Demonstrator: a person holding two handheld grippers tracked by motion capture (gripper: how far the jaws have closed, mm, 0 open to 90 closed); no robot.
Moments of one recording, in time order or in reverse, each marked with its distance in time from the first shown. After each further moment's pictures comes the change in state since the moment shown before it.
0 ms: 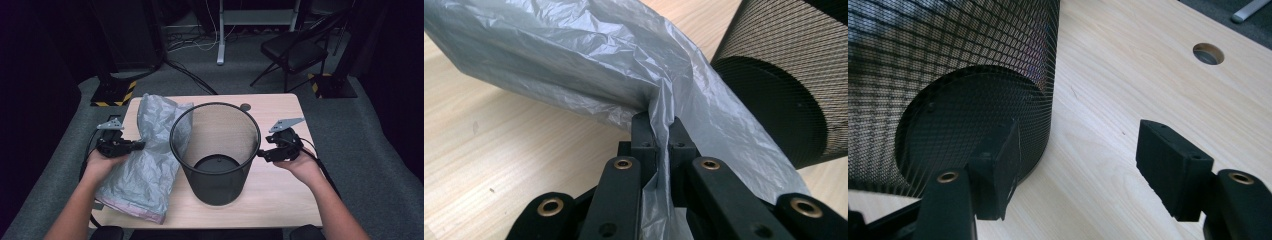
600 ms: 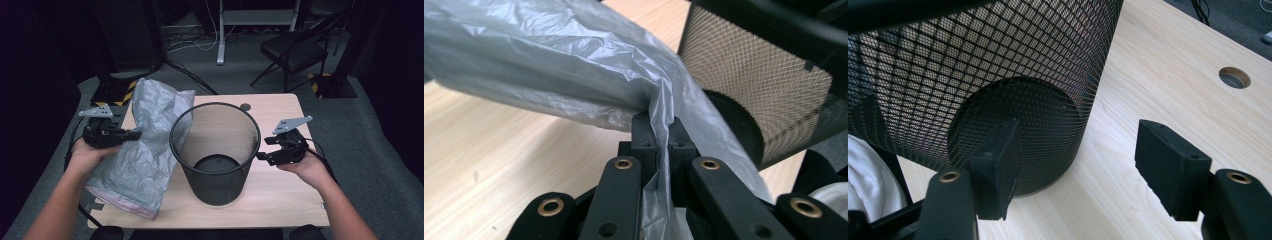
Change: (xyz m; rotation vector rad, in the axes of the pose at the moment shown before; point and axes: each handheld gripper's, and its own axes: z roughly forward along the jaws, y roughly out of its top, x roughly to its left) left arm -0.029 0.048 -0.054 -0.066 -0.070 0.092; right arm 0.015 0.009 -0.028 -0.041 0.095 -0.047
